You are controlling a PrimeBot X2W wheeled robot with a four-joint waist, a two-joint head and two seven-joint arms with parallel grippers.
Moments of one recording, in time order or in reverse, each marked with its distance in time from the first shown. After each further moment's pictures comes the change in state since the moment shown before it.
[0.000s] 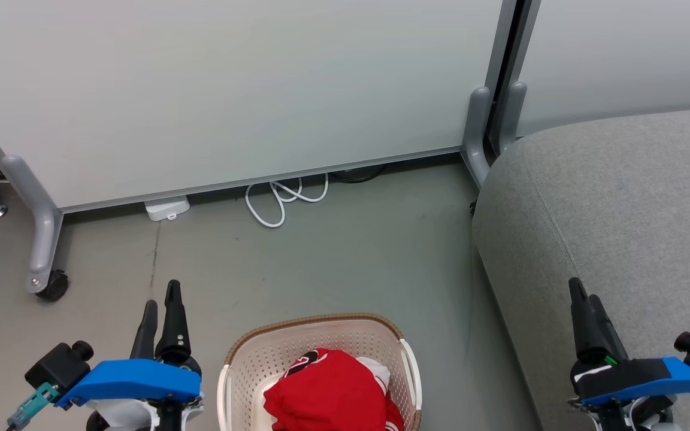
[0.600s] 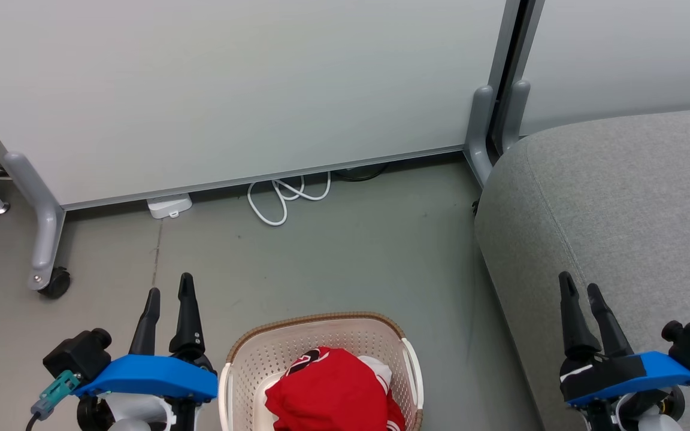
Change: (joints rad) left arm -0.015 0.002 -0.029 0.011 0.238 0.000 -0.051; right arm -0.019 -0.002 0.016 0.005 -0.227 0.000 -0.053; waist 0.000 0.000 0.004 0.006
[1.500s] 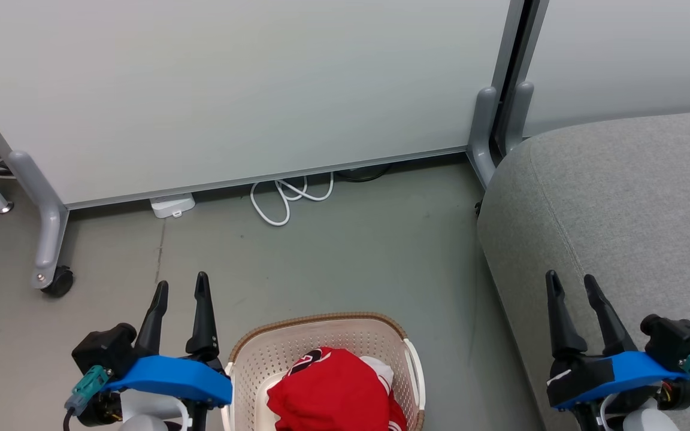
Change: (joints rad) left arm -0.016 0.002 -0.030 0.041 0.229 -0.001 -0.068; right arm -0.015 -0.003 0.013 0.019 -0.273 0.000 -0.067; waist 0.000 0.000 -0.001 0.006
